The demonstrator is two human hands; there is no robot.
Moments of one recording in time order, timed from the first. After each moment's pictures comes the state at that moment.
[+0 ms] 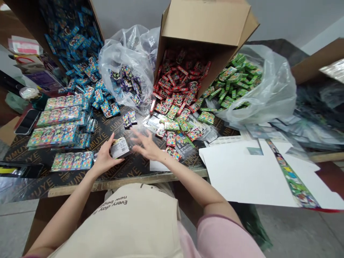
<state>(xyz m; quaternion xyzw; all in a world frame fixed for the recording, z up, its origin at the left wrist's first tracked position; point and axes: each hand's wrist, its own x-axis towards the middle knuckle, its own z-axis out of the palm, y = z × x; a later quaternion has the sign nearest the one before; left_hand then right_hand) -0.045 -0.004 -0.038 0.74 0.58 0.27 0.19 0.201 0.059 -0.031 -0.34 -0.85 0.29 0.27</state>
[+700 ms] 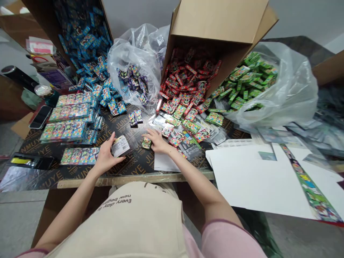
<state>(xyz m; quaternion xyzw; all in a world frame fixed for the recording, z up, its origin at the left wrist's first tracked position) -0.056 -0.015 -0.037 0.73 0.62 0.26 0.16 0.216 0.086 -0.086 -0.36 -0.89 0.25 0.12</state>
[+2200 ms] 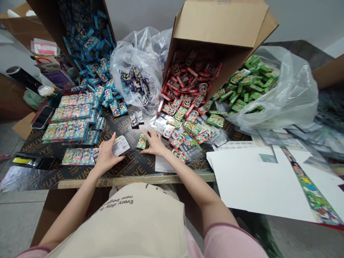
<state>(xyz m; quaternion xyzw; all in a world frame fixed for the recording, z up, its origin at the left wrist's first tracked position) -0.061 -0.015 -0.040 0.73 0.66 0.18 0.10 0.193 0.081 -0.093 -0.43 -0.86 0.23 0.16</state>
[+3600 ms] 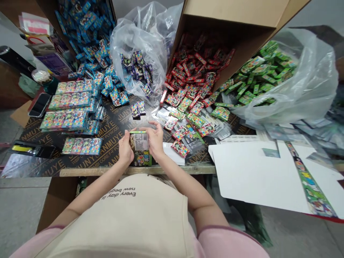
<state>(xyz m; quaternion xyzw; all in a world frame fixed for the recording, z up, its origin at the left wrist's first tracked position) 0.048 -0.004 -0.045 0.19 0.51 0.66 0.52 0.144 0.032 -0.025 -0.47 -0.32 0.62 0.53</state>
